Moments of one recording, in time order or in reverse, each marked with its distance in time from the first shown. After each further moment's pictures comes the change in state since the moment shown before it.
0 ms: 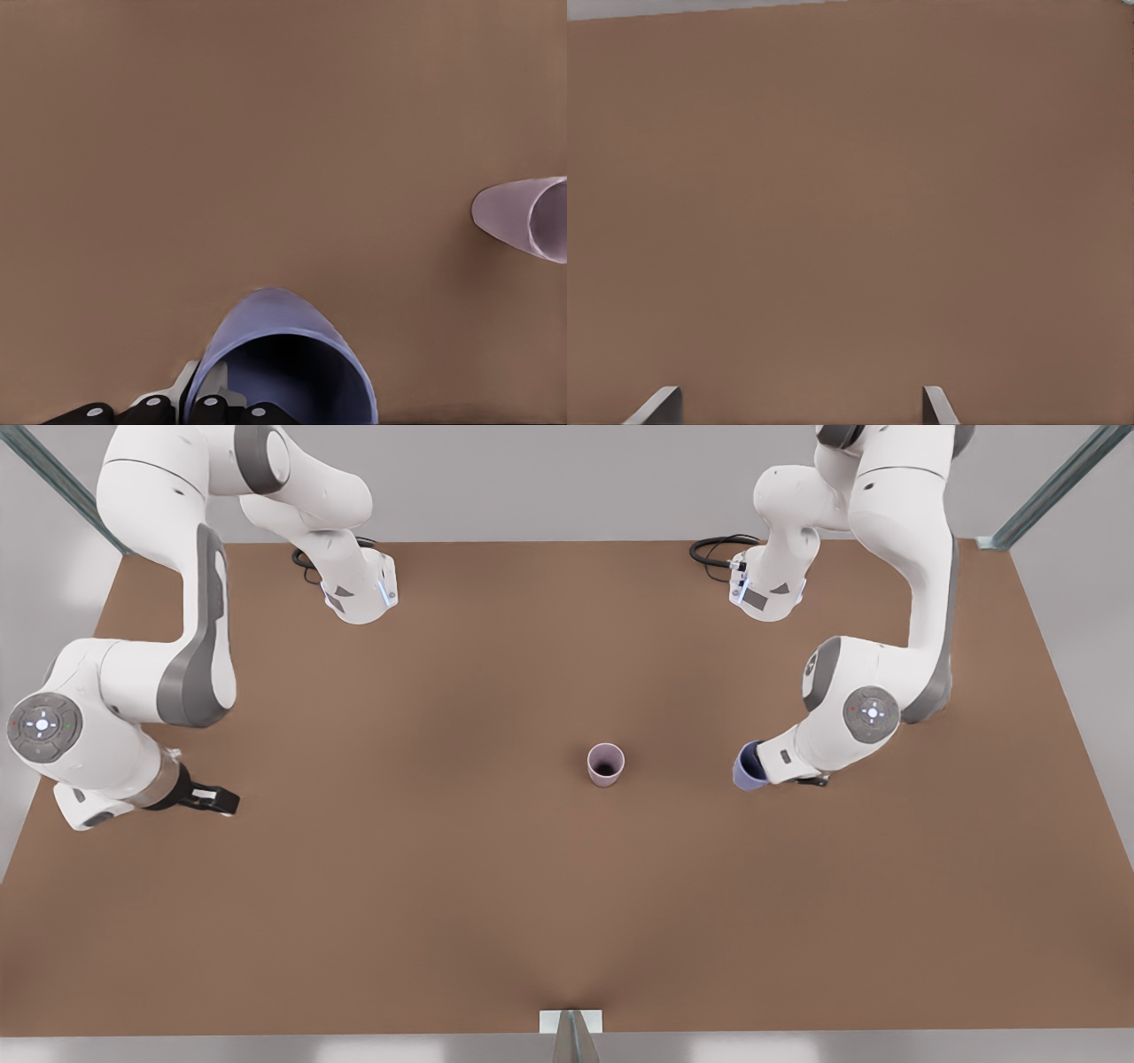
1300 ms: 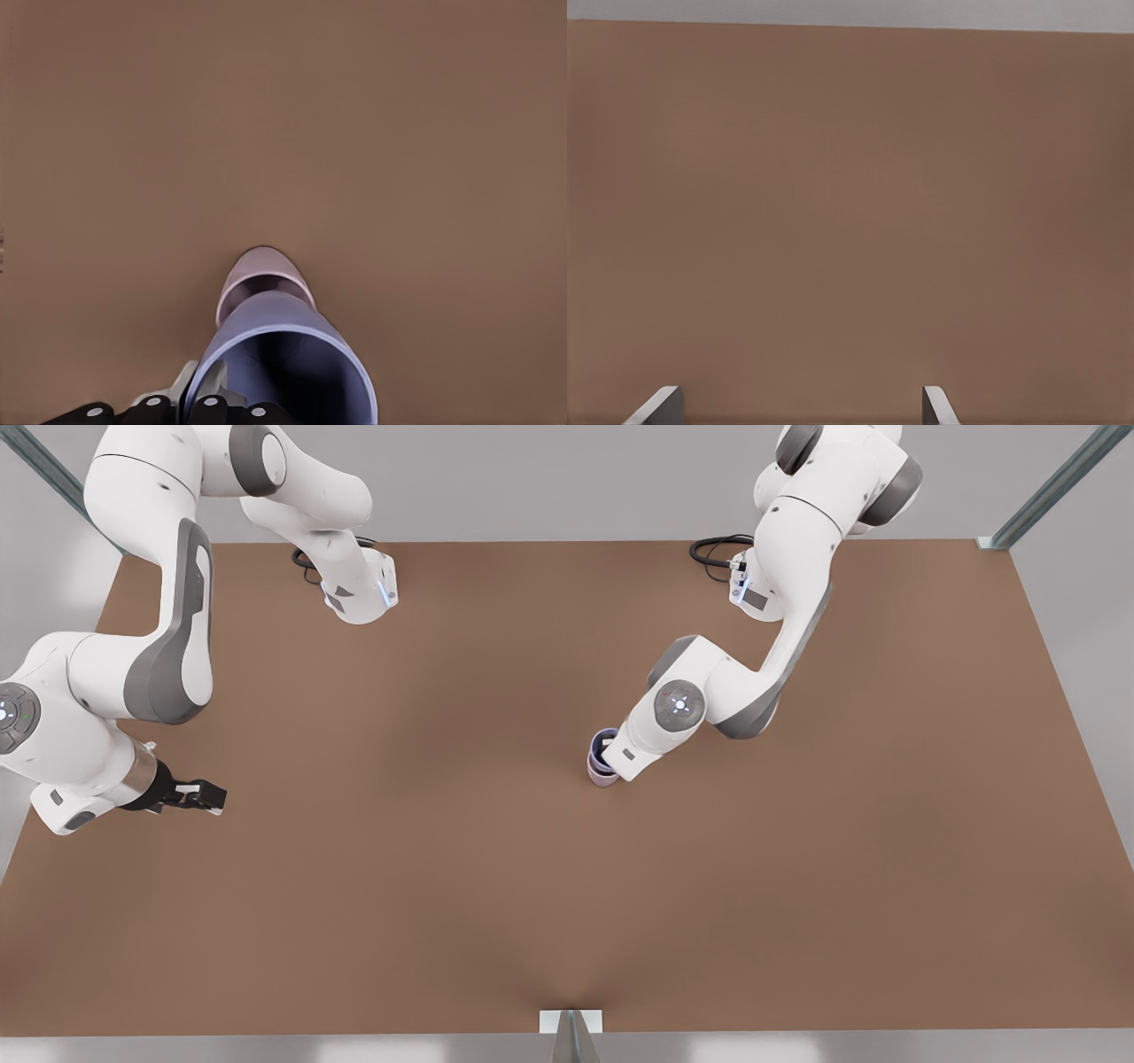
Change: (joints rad) left arm -0.132 0.239 -0.241 0.208 -0.036 0.037 -0.862; right arm -0.029 0.005 -0.003 0.033 0.064 0.001 -0.173
